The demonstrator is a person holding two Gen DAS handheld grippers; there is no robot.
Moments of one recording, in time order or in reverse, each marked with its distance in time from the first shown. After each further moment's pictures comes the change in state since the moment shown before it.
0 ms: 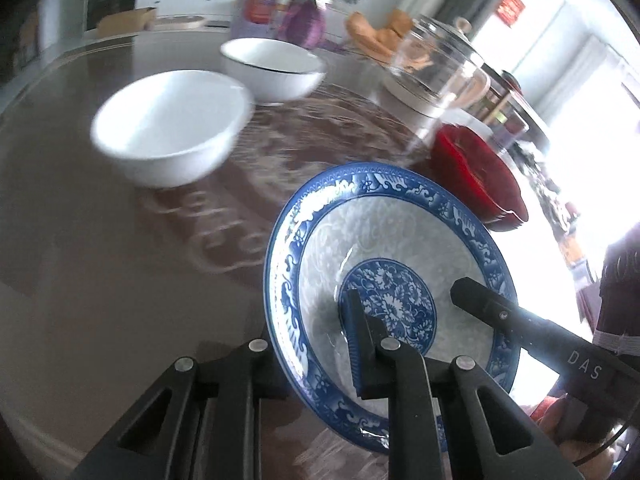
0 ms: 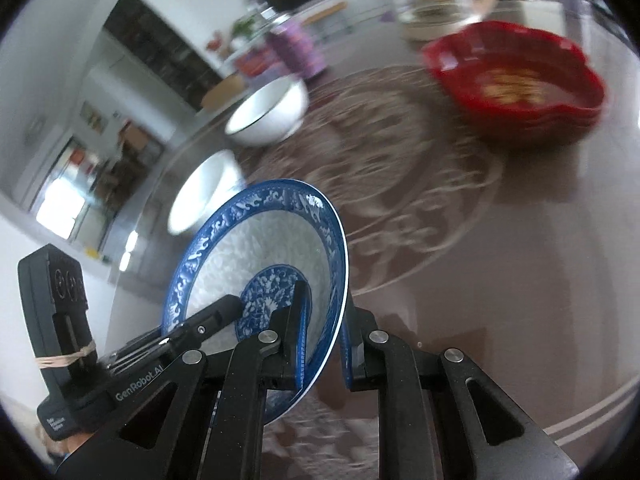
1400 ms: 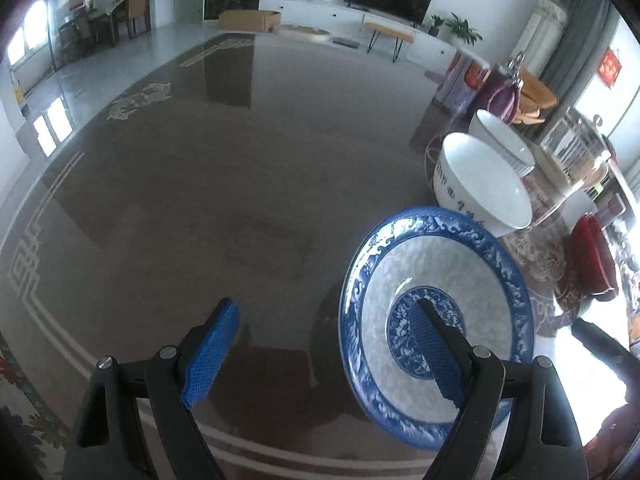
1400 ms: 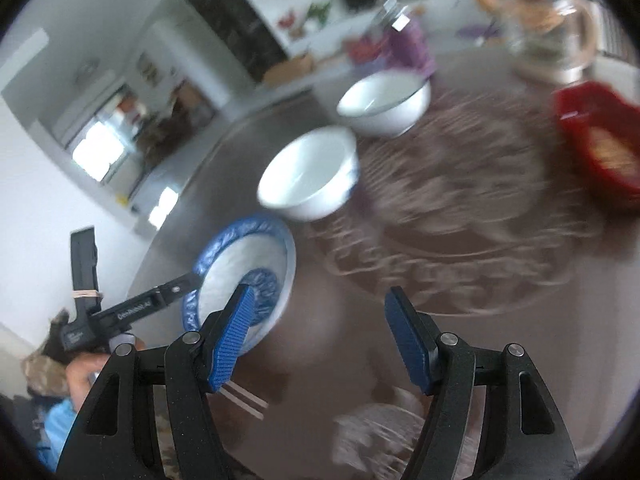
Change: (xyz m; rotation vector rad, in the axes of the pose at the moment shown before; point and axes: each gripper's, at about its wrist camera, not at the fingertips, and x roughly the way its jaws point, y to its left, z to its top) left arm -0.091 0.183 -0.027 -0.236 -0.097 0.335; right arm 0.037 0.118 -0.016 -0.268 0.116 0.149
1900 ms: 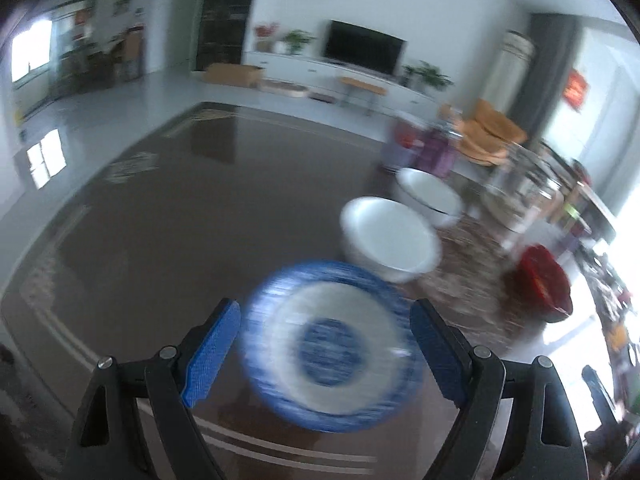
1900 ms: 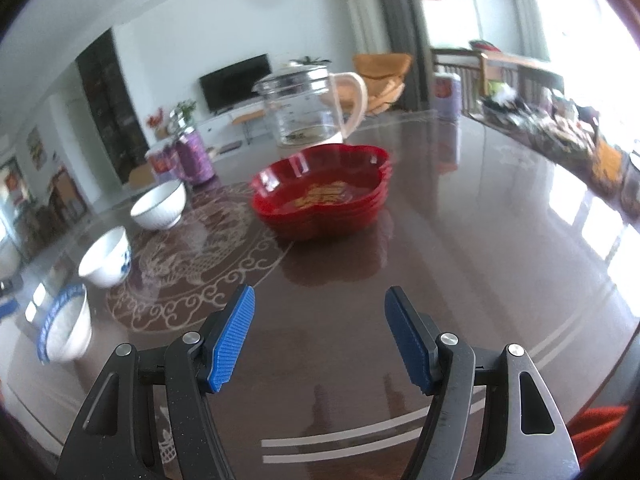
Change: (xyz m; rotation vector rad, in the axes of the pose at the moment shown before) left arm -0.087 -0.036 0.001 -0.005 -0.225 -0.049; right arm -0.166 -0.132 -0.086 0.092 -0.438 -0.538
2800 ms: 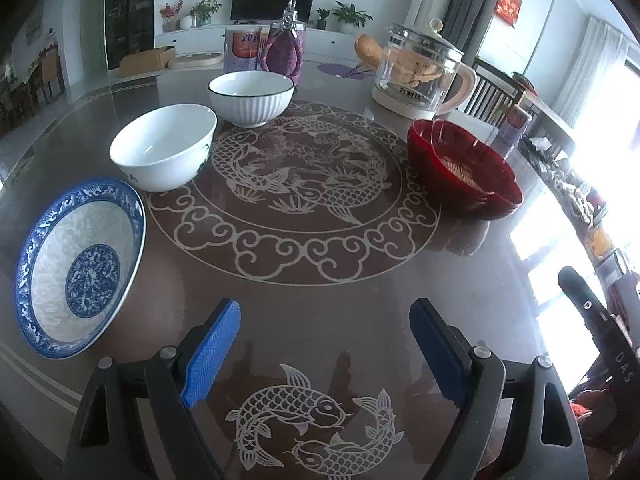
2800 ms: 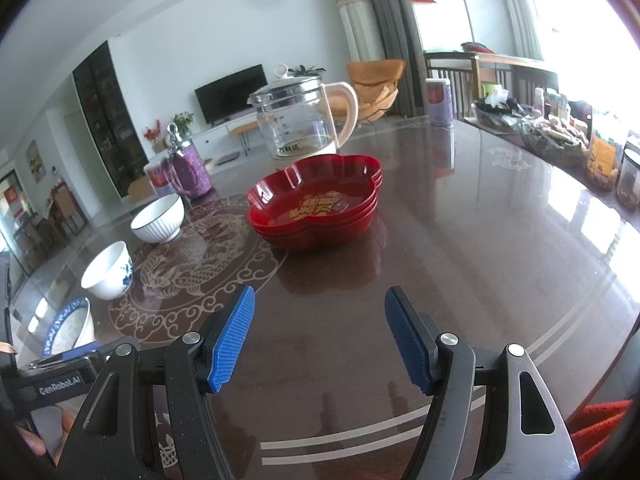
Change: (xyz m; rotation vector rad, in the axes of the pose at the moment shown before) left arm 0.050 -0.196 -0.096 0.246 0.174 -0.170; right arm -0.007 -0.021 -0.001 0.090 -0.037 -0.010
